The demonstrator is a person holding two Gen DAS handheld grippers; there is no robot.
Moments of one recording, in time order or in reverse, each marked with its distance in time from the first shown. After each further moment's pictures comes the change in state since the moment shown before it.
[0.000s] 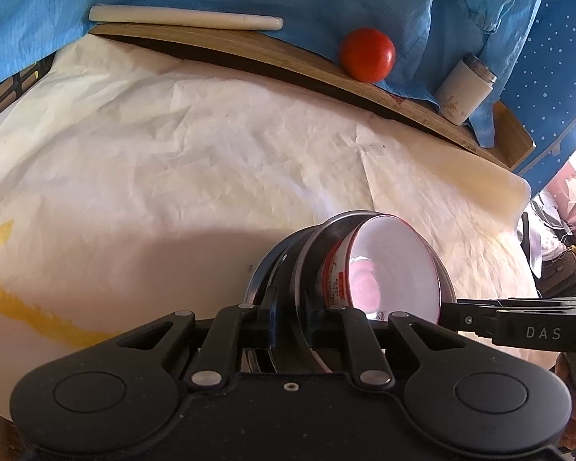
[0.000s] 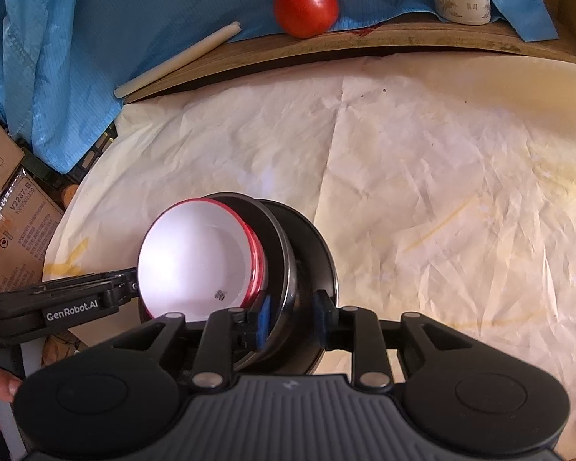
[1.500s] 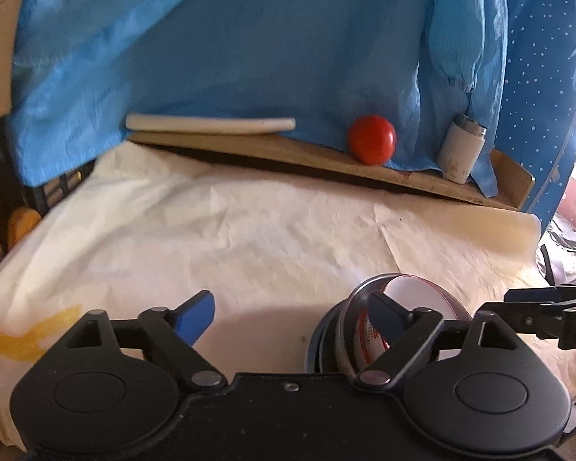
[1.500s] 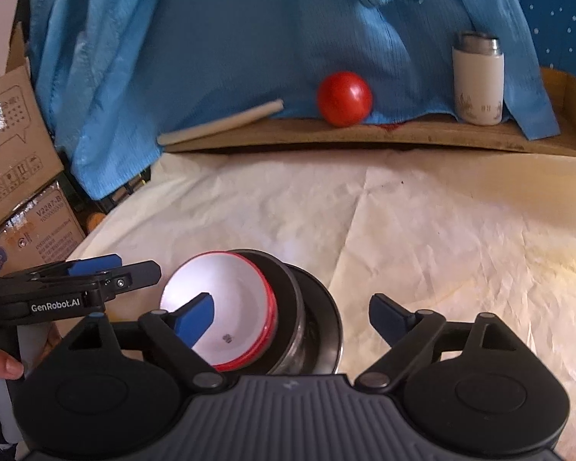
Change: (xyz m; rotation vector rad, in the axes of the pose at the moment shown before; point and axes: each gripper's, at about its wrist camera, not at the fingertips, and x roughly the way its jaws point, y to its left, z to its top) left arm -0.043 0.008 -0.014 0.137 -0.327 0.104; right arm -0.031 0.015 -0.016 -0.154 -0.287 0.016
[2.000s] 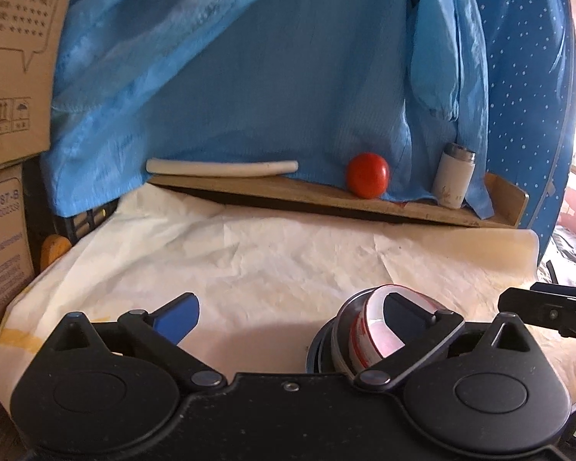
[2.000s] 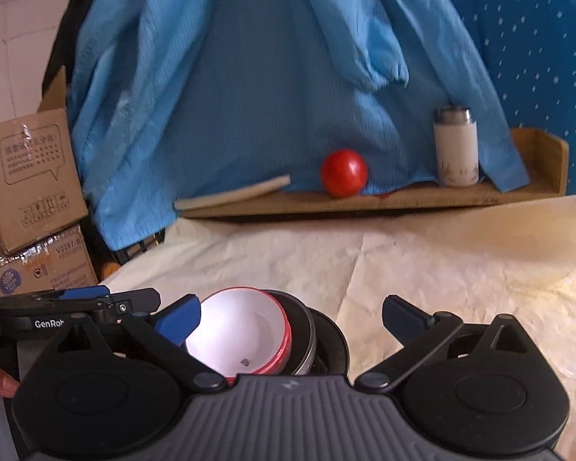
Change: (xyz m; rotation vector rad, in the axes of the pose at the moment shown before) left arm -0.040 -0.014 -0.023 0.033 -0.167 0.054; right arm -0.047 0.012 -0.046 -0.026 -0.312 -0.015
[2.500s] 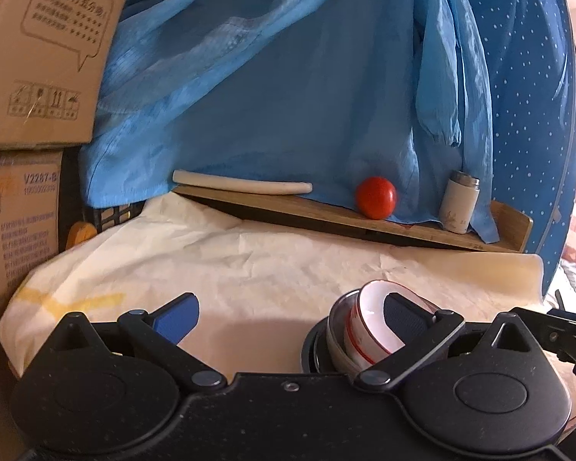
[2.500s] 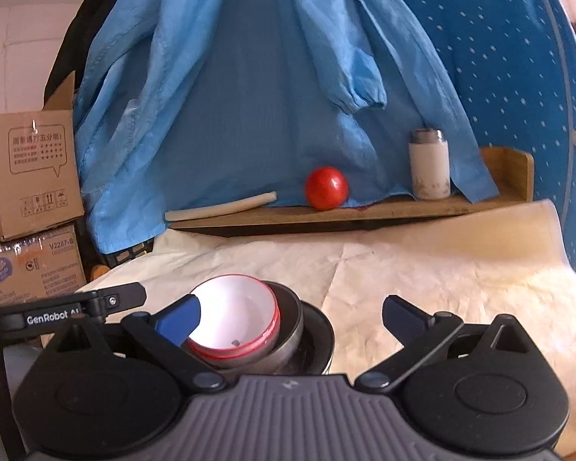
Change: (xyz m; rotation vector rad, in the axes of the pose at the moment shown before) left arm -0.029 -0.012 -0.039 -0.066 -0.120 0.063; right arm -0.029 0.008 -0.038 -0.012 -0.107 -0.070
